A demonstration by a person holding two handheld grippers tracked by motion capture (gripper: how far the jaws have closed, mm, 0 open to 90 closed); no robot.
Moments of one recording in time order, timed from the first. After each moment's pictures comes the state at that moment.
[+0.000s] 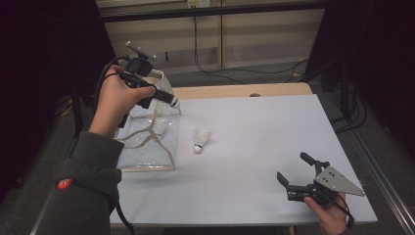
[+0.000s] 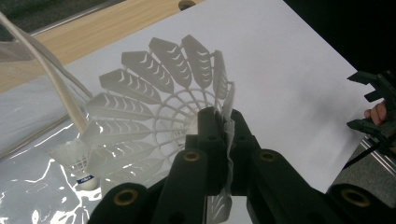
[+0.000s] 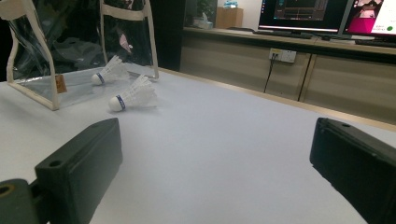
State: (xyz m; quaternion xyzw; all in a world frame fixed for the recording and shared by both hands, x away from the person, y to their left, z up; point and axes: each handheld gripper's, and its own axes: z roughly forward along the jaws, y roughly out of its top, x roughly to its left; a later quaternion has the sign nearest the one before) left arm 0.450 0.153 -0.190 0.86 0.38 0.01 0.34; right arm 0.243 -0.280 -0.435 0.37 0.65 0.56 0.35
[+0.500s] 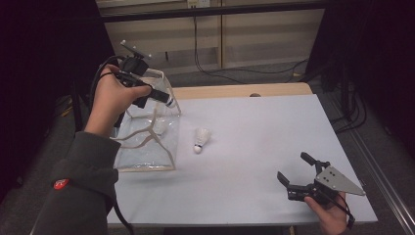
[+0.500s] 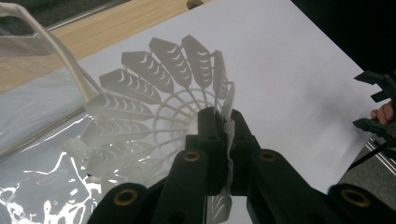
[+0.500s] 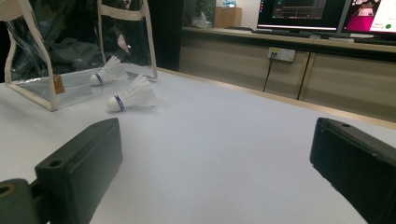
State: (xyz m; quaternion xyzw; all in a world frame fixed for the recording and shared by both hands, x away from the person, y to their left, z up) left arm 0.451 0.162 -0.187 0.86 0.39 0.02 0.34; right arm 0.244 -0.281 -0.435 0.38 0.65 0.56 0.34
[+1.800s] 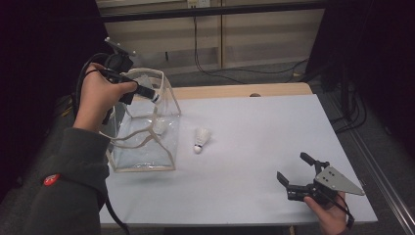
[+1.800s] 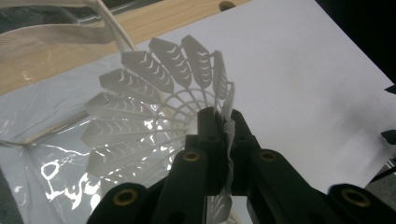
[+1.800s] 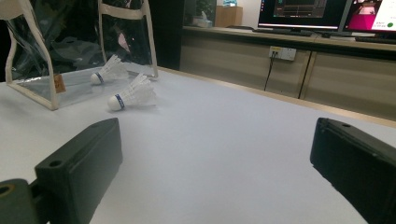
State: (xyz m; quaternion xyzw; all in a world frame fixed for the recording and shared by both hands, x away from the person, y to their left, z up) left arm 0.461 0.192 -0.185 0.84 0.43 0.04 0.33; right arm 0.245 -0.281 -0.437 0.37 0.65 0.56 0.34
